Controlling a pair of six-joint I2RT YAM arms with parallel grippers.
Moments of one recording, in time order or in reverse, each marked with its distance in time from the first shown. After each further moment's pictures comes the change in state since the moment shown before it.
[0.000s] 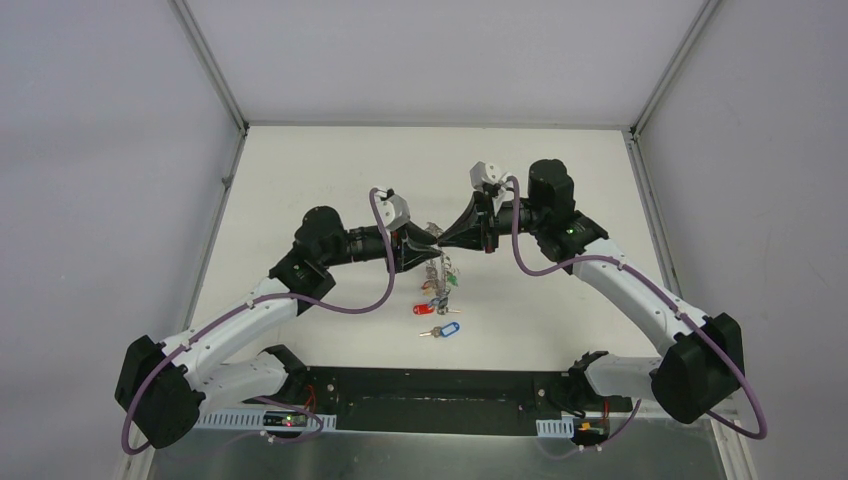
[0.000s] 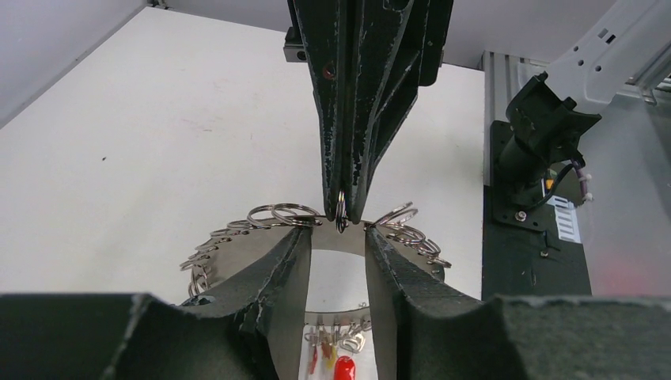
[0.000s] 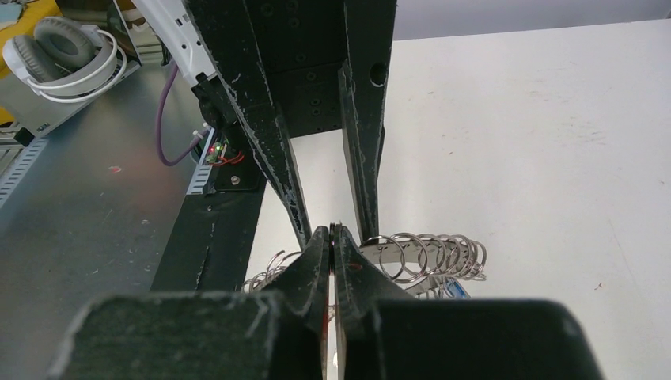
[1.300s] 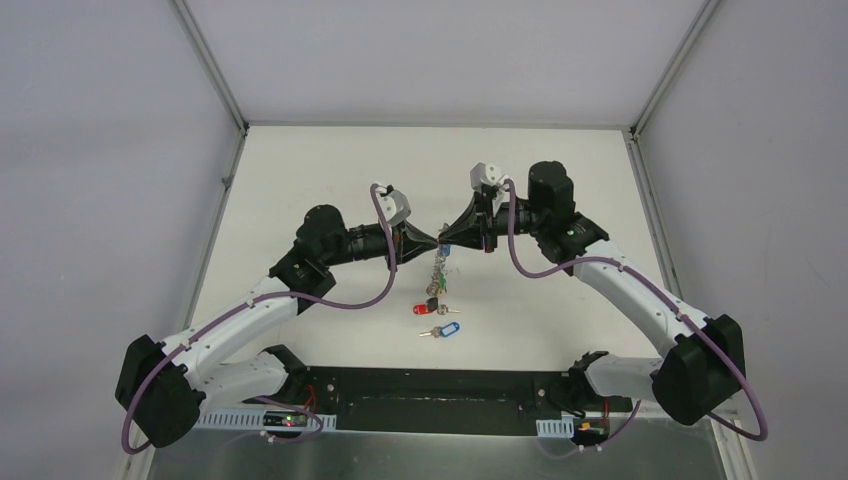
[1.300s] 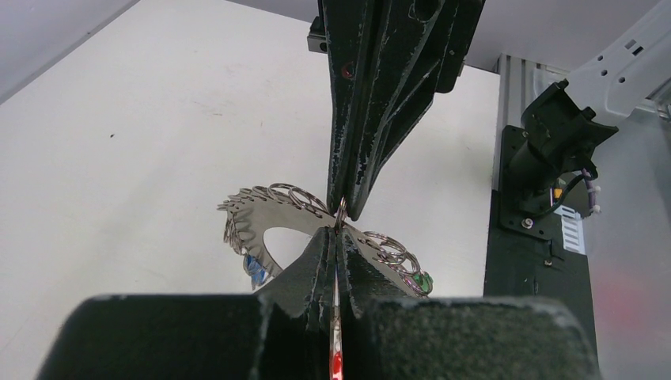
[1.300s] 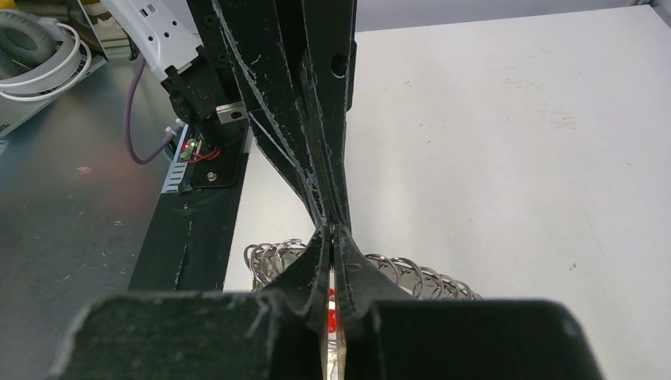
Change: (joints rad) left arm 0.000 0.003 0.014 -0.030 -0.055 -0.026; right arm -0.003 -0.008 -0.011 -0.022 0.064 -0.039
